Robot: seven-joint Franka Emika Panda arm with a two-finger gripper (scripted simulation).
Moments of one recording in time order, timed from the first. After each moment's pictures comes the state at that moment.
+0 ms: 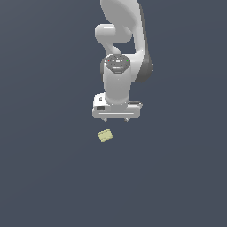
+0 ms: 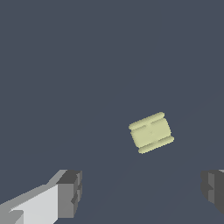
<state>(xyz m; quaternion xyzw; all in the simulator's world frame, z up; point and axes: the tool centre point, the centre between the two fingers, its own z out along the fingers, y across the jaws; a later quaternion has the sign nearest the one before) -0.011 0.012 0.163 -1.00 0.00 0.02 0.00</state>
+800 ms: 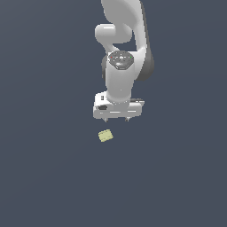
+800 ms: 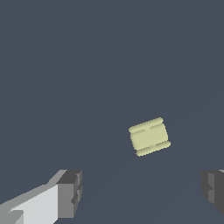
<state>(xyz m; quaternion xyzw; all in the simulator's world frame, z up) -0.007 0.015 0.172 -1.00 -0.04 0.01 -0.01</state>
